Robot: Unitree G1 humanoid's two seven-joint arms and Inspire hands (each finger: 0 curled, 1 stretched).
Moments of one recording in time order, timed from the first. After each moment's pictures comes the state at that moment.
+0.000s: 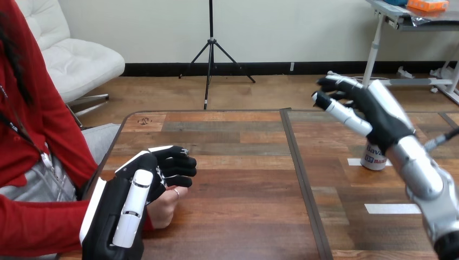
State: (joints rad) left arm 0.42 0.13 -0.06 -0.23 -0.22 -0.39 -0.21; right arm -0.57 -0.45 0.00 0.85 -0.36 -0.43 0.07
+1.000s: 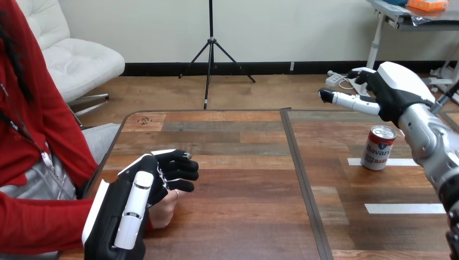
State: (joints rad) left arm 0.42 0.13 -0.06 -0.22 -0.22 -0.39 -0.23; right arm -0.91 -0.52 0.21 1.21 -0.66 -0.21 -0.04
